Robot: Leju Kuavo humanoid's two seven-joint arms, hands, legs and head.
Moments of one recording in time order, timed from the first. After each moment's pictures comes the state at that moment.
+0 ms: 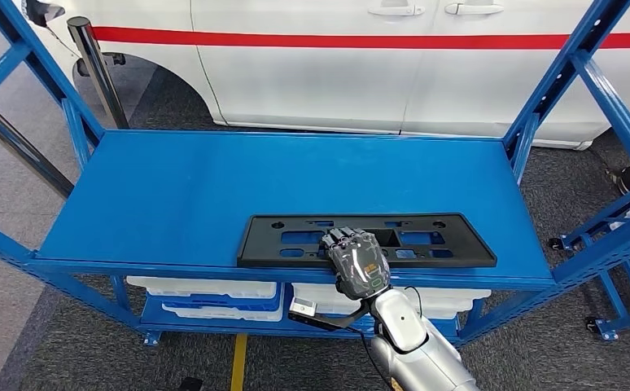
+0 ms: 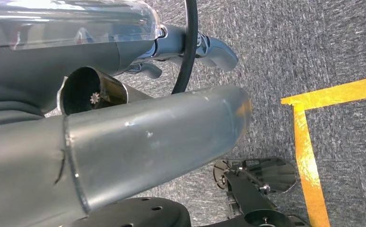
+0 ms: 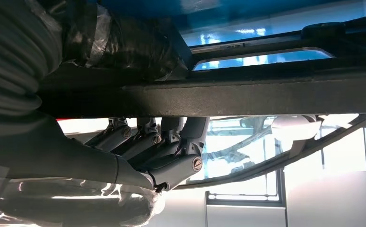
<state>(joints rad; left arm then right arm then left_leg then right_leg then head) -0.05 -0.15 0.26 -0.19 -0.53 0.25 -0.02 -0.41 0.08 0.65 -0.93 1.29 -0.59 -0.02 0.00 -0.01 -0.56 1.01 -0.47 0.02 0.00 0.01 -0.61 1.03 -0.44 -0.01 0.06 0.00</state>
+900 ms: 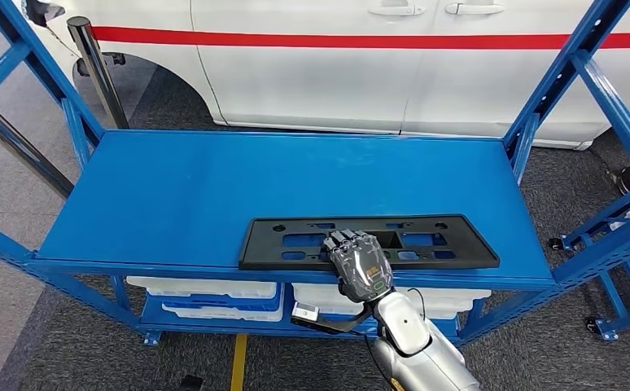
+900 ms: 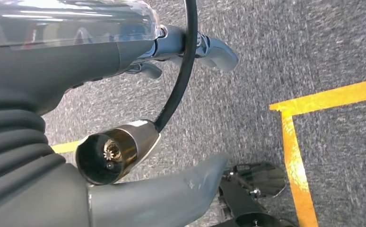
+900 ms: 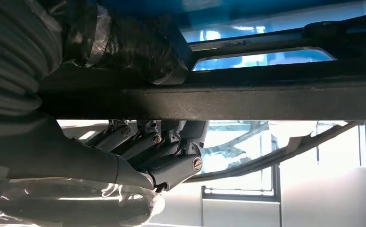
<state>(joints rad) -0.05 -0.15 0.26 -0.19 -0.55 0.27 -0.07 -0.40 0.06 0.64 -0.96 1.33 -0.60 -0.02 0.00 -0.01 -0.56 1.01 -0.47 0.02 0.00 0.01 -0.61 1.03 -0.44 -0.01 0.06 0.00</state>
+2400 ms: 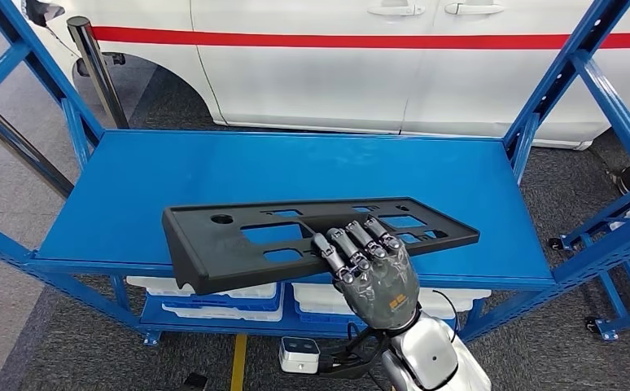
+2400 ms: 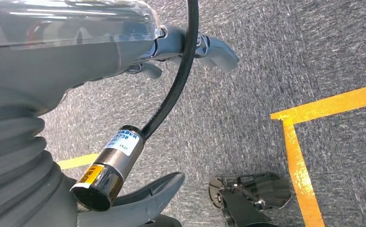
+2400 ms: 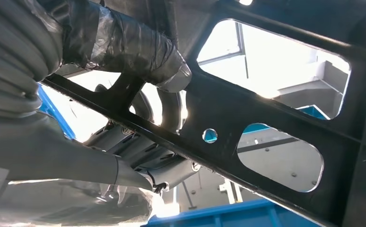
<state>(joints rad) -0.06 -0.16 0.26 -0.19 -0.63 0.30 -0.05 -0.23 0.02 0.61 -1.63 1.56 -0.68 -0.10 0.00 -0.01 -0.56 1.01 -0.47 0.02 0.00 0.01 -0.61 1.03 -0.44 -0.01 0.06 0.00</state>
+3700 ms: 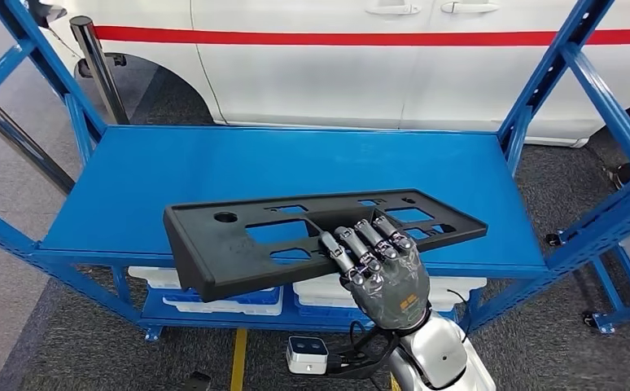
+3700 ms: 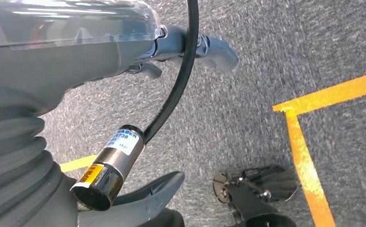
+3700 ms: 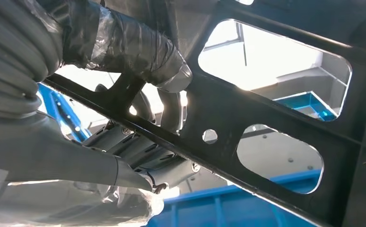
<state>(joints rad) -0.06 -0.16 0.28 -0.19 -0.66 0.27 -0.05 -0.20 0.07 0.52 -1.67 1.53 -0.68 -0.23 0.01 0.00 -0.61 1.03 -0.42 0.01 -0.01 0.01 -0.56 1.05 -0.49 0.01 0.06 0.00</state>
